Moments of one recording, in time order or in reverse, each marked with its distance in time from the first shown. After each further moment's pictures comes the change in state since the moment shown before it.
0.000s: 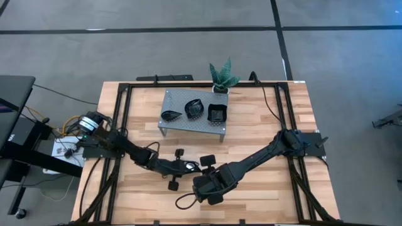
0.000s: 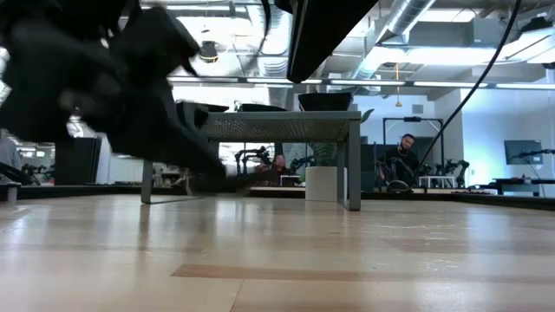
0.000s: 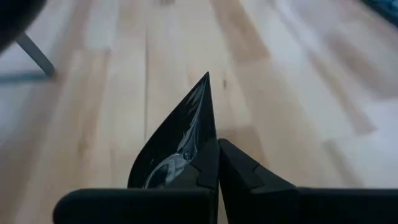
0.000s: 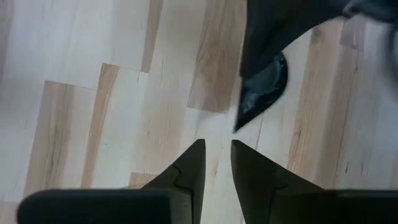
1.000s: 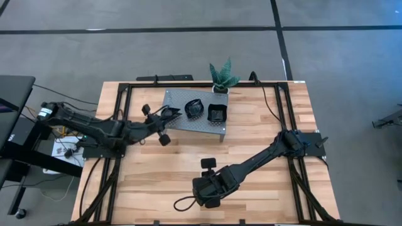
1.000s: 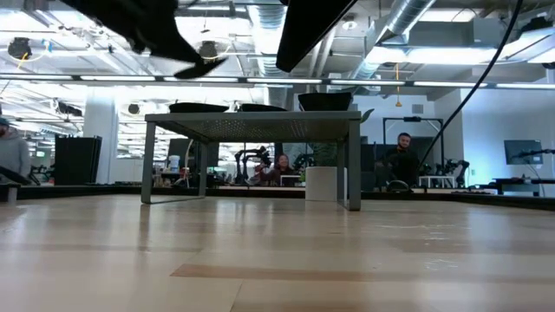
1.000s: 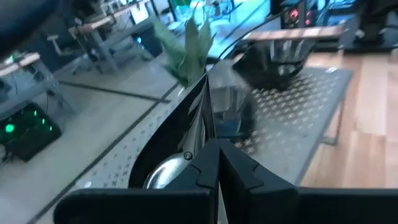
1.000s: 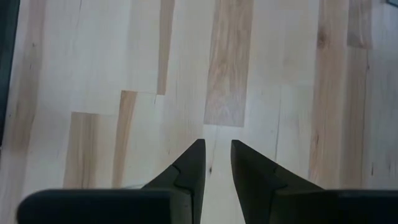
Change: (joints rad) left arm 0.226 -0.779 -0.008 -0.594 -0.558 0.061; right arm 0.016 0.001 0.000 0.058 0.000 0.112
